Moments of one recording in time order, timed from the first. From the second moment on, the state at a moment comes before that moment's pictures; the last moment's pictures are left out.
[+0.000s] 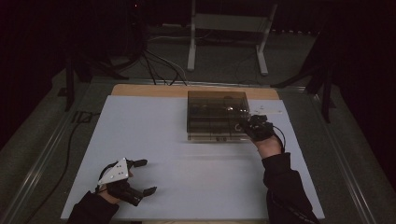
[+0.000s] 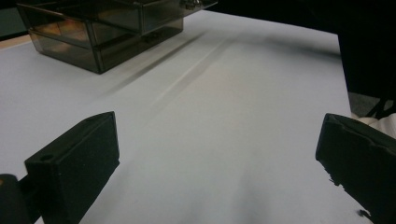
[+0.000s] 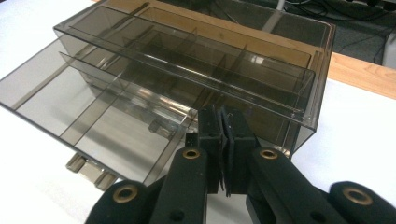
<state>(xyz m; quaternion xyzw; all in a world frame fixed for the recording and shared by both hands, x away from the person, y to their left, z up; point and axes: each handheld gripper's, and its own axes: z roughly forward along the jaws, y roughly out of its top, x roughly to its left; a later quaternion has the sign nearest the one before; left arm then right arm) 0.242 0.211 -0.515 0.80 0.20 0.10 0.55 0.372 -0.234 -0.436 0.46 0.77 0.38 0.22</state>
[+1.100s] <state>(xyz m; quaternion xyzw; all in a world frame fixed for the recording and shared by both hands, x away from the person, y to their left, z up) 0.242 0.211 -0.515 0.80 0.20 0.10 0.56 0.377 -0.233 -0.441 0.47 0.77 0.38 0.21</state>
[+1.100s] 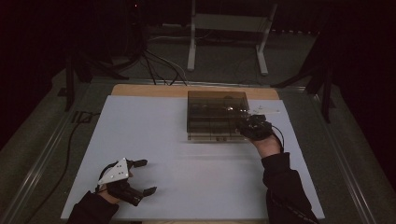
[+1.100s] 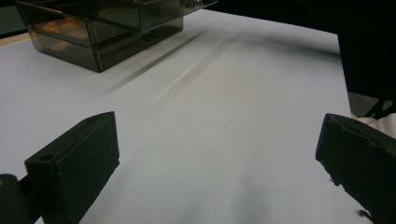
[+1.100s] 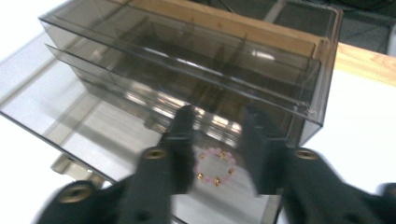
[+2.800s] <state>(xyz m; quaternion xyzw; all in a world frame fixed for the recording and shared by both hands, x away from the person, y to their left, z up) 0.242 0.213 -0.516 0.80 0.21 0.10 0.56 0.344 -0.197 -0.399 0.34 0.78 0.50 0.13</state>
